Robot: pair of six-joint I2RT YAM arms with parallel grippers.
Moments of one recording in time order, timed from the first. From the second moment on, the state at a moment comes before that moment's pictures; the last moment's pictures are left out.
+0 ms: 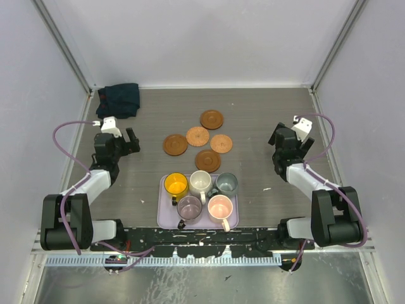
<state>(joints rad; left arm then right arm) 0.03 1.27 0.52 0.38 0.02 -0.18 0.11 1.30 0.57 0.26 0.65 0.35</state>
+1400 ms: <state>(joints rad) -0.17 1.56 0.74 0.49 0.27 -0.16 0.44 1.59 0.84 0.37 0.32 0.14</state>
